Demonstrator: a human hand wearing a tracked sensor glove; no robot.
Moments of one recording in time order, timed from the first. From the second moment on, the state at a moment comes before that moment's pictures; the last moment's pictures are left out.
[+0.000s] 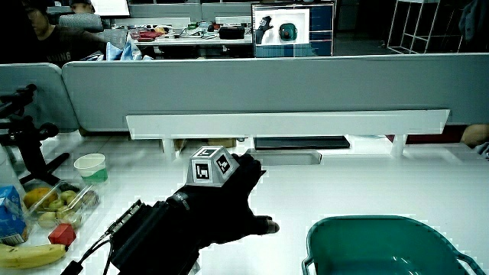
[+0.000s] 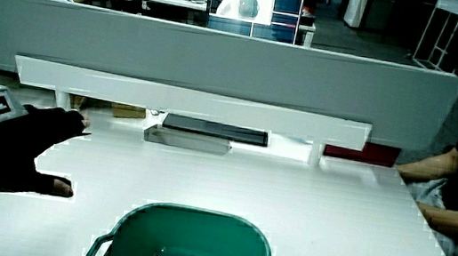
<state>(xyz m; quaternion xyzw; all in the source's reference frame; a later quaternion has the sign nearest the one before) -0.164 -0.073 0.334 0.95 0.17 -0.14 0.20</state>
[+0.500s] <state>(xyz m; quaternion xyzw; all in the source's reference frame) -0.098 -0.054 0.341 0.90 0.34 -0.21 0.20</state>
